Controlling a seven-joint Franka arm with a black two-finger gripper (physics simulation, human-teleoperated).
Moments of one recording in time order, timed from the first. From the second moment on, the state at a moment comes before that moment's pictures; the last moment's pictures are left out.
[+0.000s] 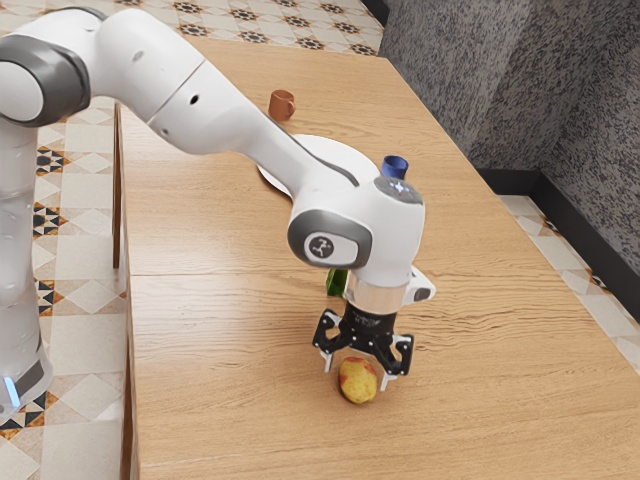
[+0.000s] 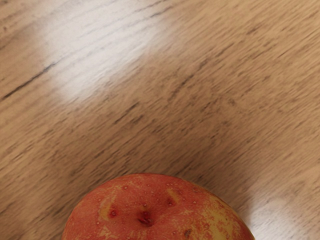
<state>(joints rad) 0.05 0.10 -0.48 -2.03 -0.11 2.21 -1.32</state>
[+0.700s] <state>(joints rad) 0.05 0.10 -0.48 -2.03 -0.11 2.21 -1.32</state>
